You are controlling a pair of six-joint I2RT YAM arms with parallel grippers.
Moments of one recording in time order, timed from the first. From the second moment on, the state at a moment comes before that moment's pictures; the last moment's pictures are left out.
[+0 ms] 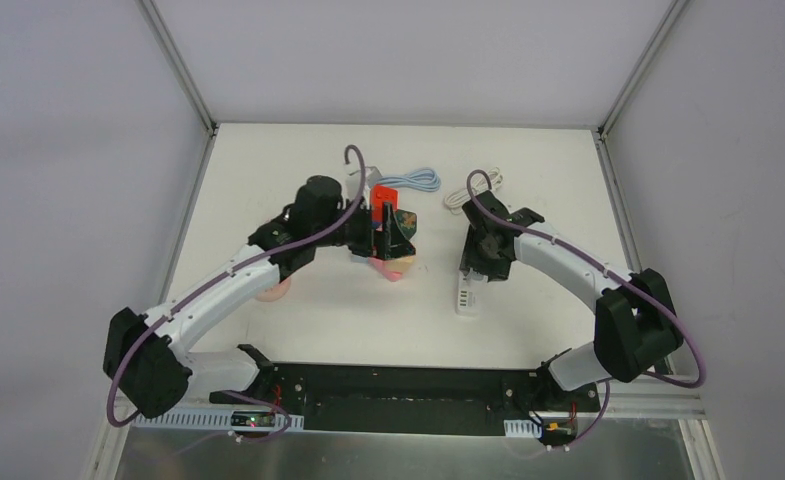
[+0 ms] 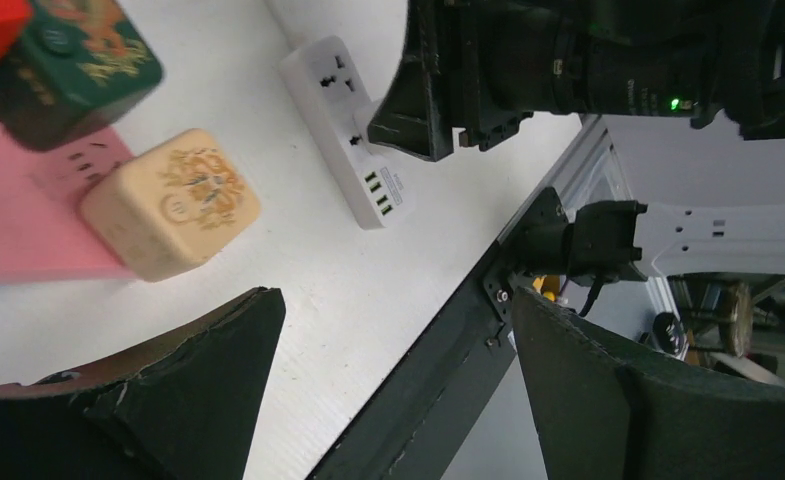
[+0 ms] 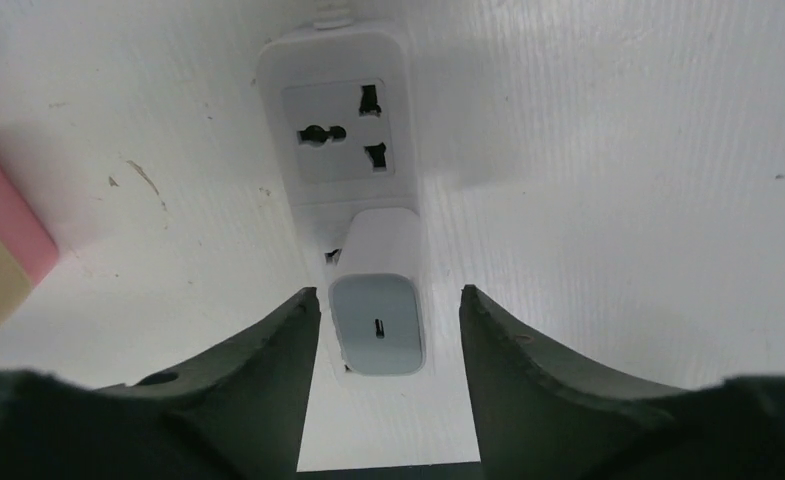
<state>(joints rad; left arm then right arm) -0.60 1.17 0.97 -0.27 0.44 -0.59 0.56 1.50 1.04 -0.82 0.18 0.73</state>
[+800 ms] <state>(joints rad) -0.87 1.53 0.99 -0.04 0.14 -0.61 0.57 1.52 1.05 -0.80 0.15 0.81</state>
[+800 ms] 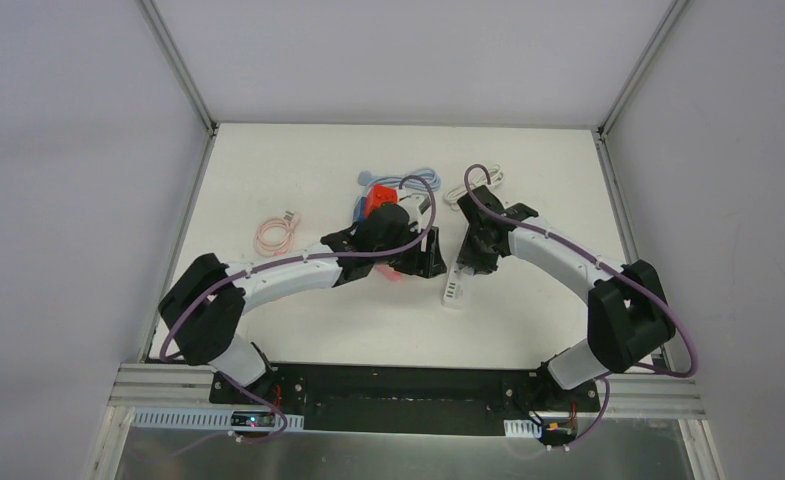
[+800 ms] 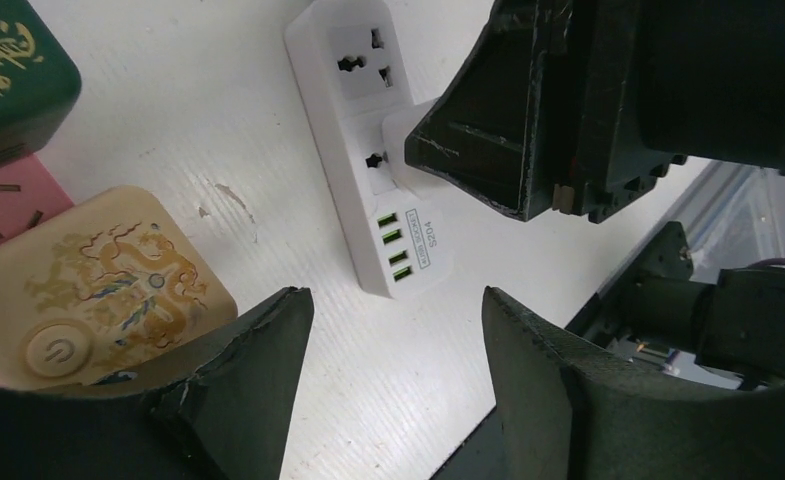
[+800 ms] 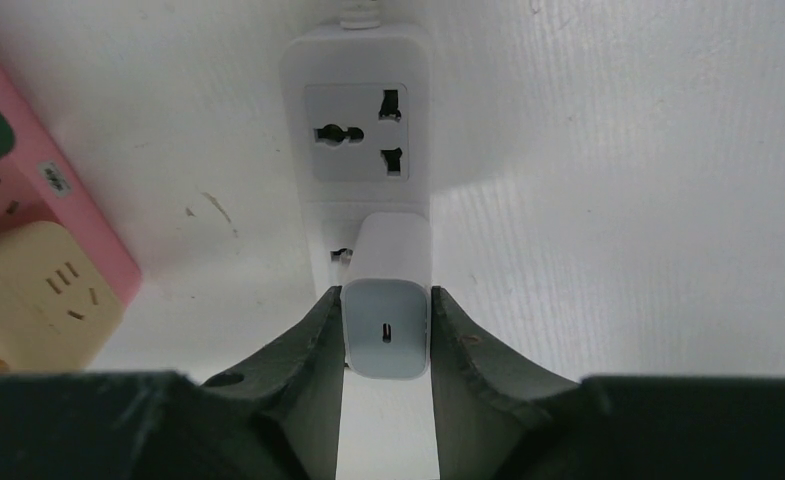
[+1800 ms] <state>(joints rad) -1.02 1.73 0.94 0.10 -0.12 -0.53 0.57 1.54 1.09 -0.78 0.07 0.88</state>
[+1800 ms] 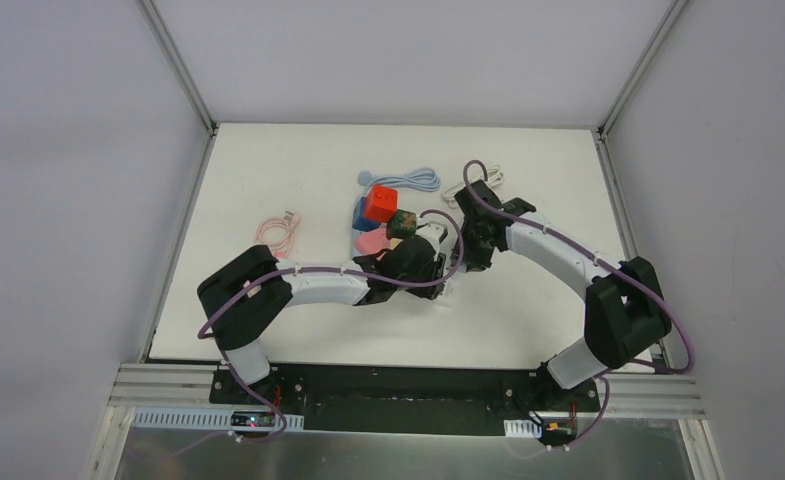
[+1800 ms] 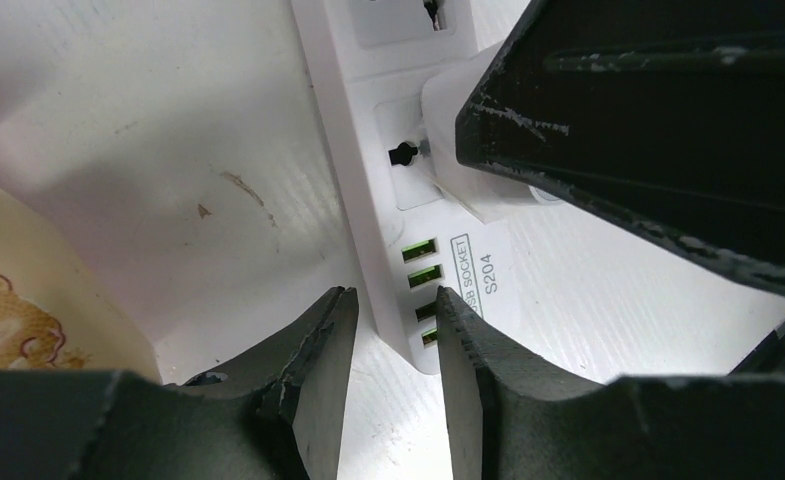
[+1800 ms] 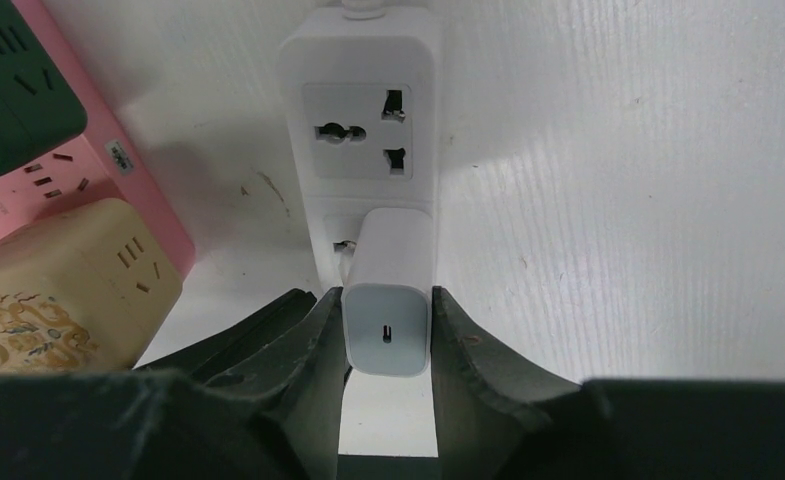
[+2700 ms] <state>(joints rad) -1.02 1.76 0.93 0.14 -0.10 -0.53 0.65 1.61 1.16 -0.83 0.19 0.81</state>
